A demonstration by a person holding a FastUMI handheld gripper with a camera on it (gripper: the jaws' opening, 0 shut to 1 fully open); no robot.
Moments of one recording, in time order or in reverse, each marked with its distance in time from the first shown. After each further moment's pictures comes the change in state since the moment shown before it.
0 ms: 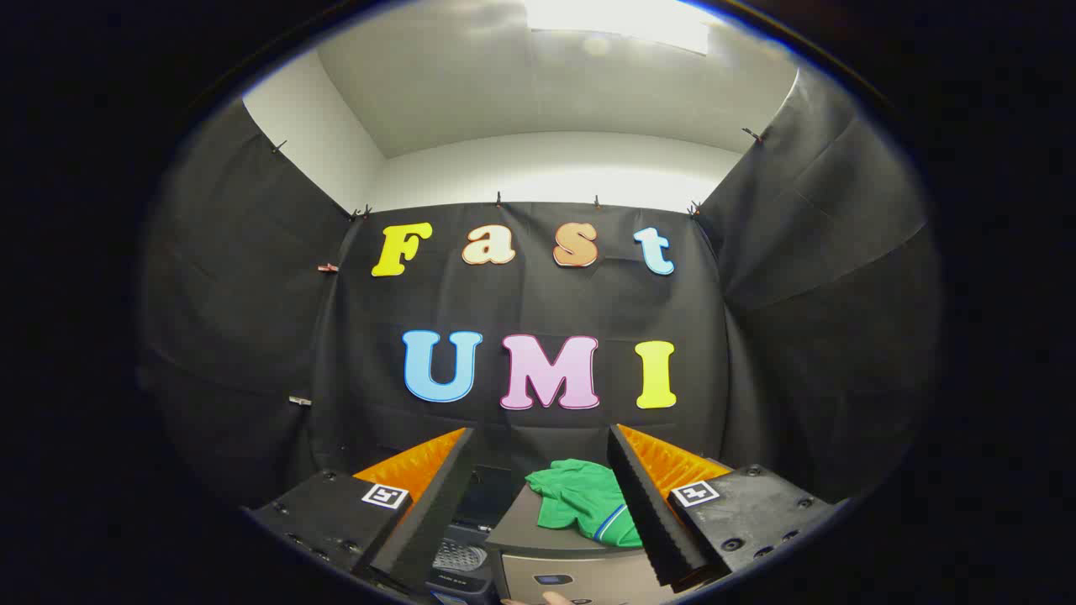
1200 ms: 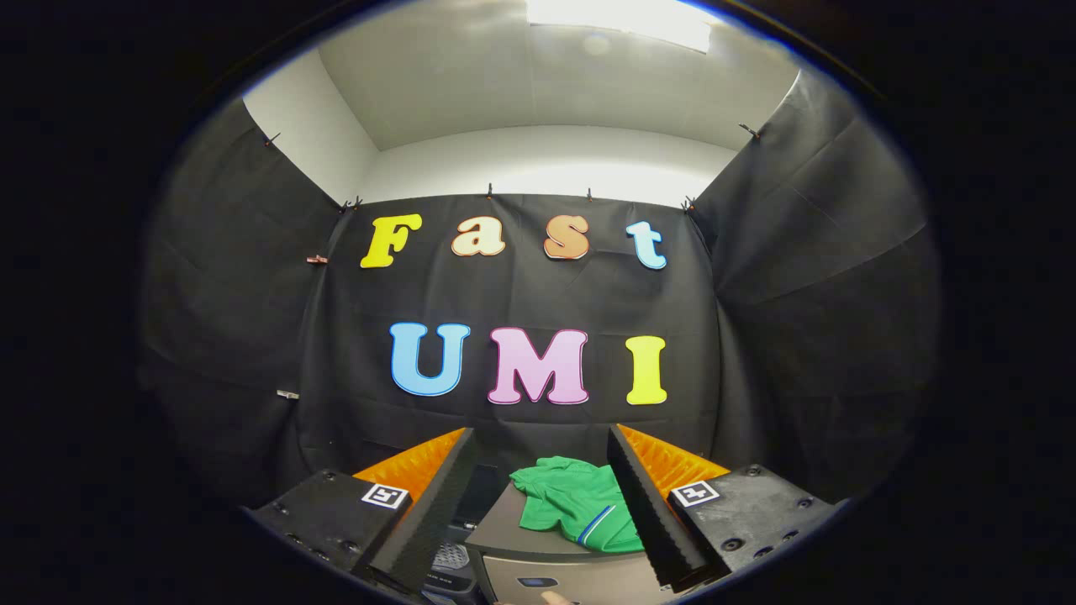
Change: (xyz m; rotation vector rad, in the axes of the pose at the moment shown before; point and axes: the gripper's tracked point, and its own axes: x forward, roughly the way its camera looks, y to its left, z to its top) arm 0.017 -0.018 -0.006 -0.007 0.022 -0.021
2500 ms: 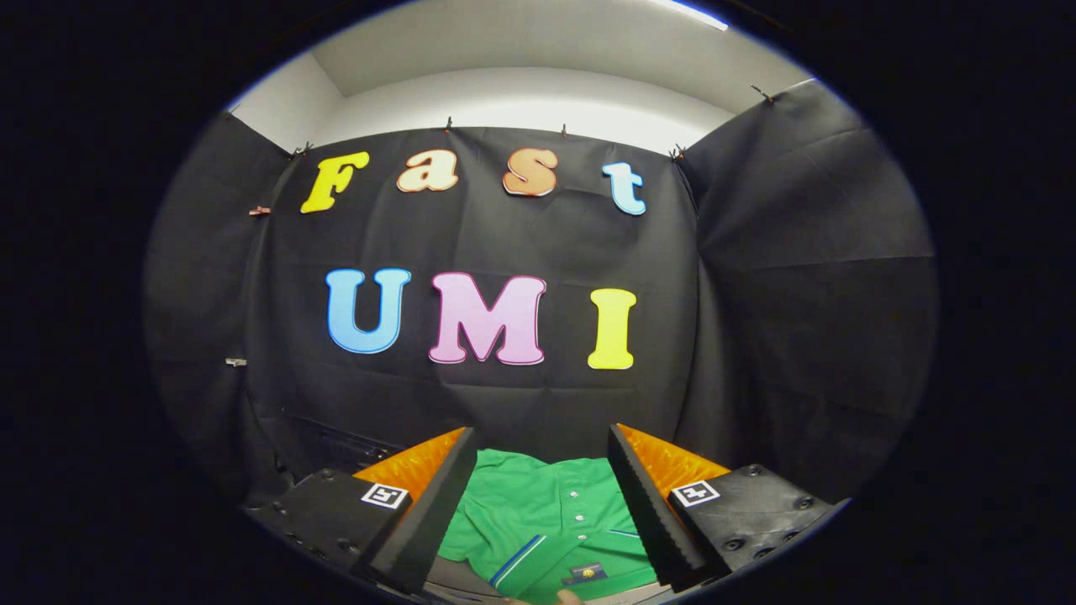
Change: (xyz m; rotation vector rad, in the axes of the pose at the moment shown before) arm 0.139 -0.088 -0.026 -0.038 0.279 -0.143
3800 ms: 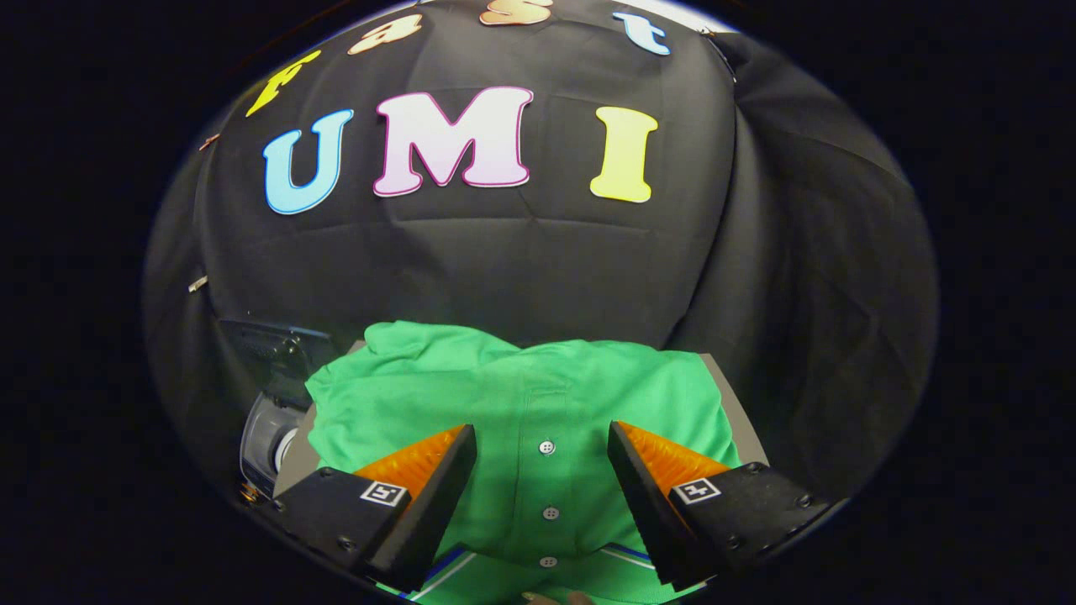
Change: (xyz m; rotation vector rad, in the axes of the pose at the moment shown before) arm 0.116 -0.032 -0.176 -0.053 0.613 -0.026
